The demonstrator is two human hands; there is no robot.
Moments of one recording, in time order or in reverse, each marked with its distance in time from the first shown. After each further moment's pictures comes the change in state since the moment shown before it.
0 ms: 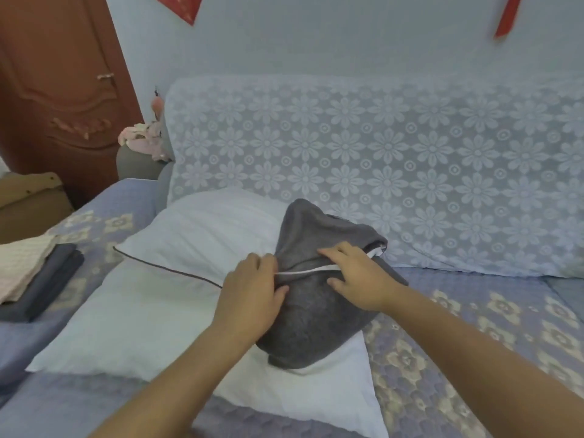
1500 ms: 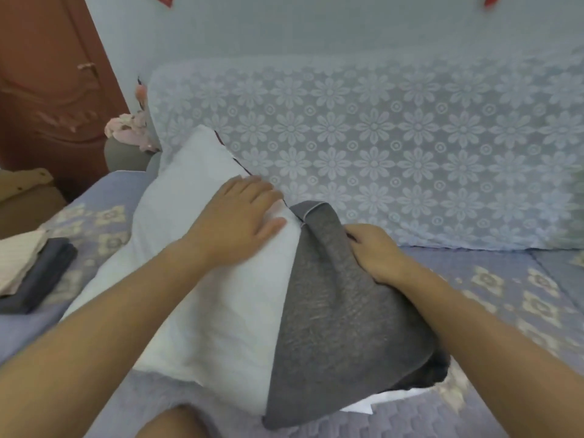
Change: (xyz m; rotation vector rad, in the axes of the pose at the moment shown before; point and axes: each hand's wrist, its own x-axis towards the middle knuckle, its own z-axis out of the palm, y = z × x) left_hand 0.074 -0.005 -0.054 0.275 0.110 0.508; right_hand -0.046 -0.016 -0.054 0.247 0.180 0.151
